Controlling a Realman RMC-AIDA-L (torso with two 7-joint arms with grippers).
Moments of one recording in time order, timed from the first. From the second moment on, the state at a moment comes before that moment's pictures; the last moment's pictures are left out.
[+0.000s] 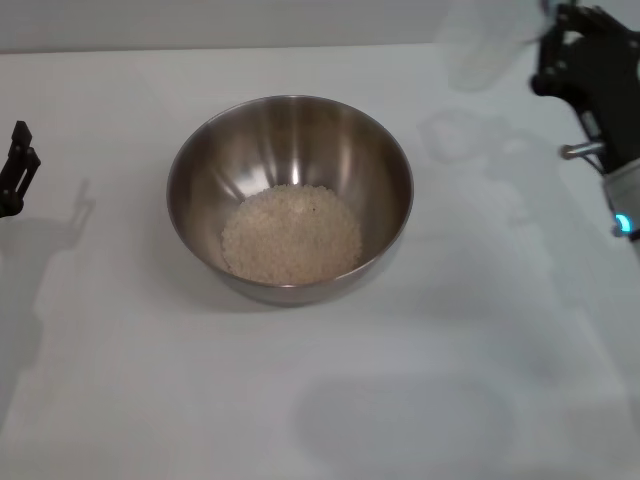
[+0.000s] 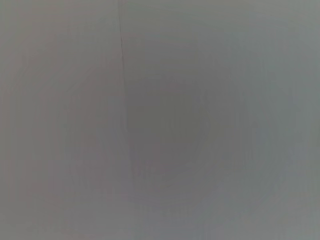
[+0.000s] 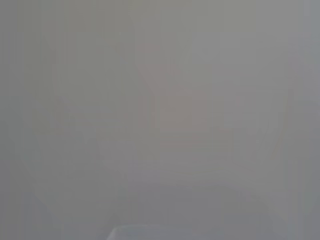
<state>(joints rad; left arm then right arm) -0.26 -2.08 -1.21 -0.25 2.71 1.26 -0.08 0.48 2.09 0.70 0.29 -2.20 -1.38 0.04</state>
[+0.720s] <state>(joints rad) -0.26 -2.08 -1.20 -0.25 2.71 1.25 -0.08 0.51 2.09 0.72 0.19 -2.20 -1.06 0.05</state>
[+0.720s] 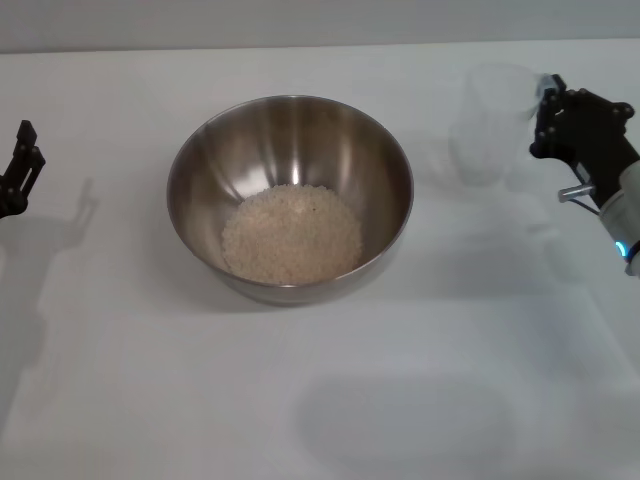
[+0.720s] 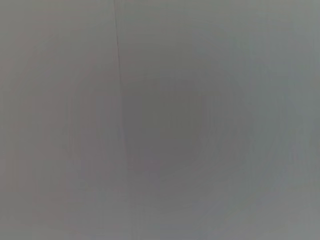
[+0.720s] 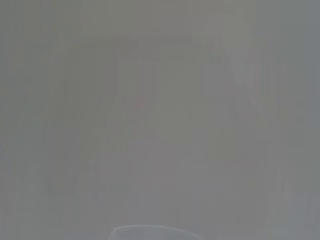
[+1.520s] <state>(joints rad) -0.27 -2.08 -1.20 -0.25 2.71 1.25 -0.08 0.58 2.08 0.60 0.20 -2.22 -0.91 0.05</state>
